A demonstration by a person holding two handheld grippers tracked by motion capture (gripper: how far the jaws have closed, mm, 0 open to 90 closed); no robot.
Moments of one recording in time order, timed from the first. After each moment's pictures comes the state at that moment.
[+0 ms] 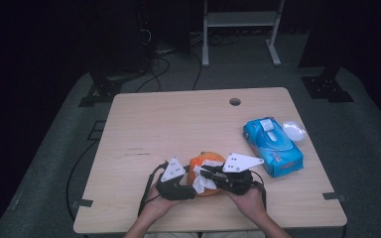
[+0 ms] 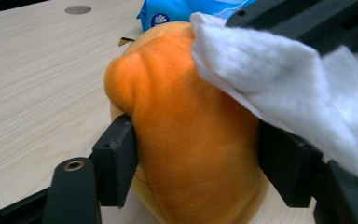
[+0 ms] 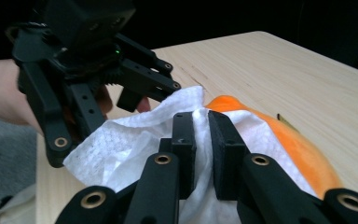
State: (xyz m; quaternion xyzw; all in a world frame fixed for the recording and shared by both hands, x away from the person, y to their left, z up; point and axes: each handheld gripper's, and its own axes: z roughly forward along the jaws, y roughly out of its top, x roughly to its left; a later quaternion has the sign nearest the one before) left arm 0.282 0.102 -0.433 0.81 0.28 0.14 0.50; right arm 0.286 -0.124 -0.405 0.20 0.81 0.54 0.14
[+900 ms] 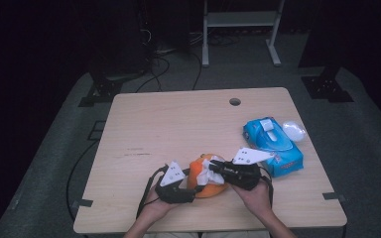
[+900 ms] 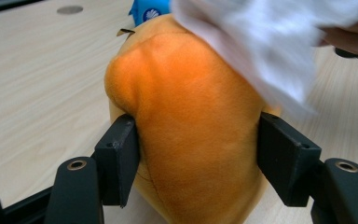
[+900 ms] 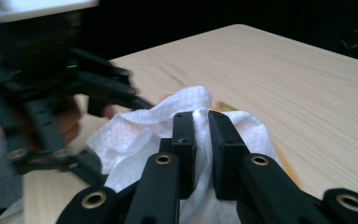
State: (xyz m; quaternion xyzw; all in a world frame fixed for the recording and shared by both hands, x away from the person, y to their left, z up) left arm 0.280 0.107 -0.442 0.81 0.27 0.13 0.50; right arm 0.294 -0.141 -0.404 0.25 0.80 0.54 0.13
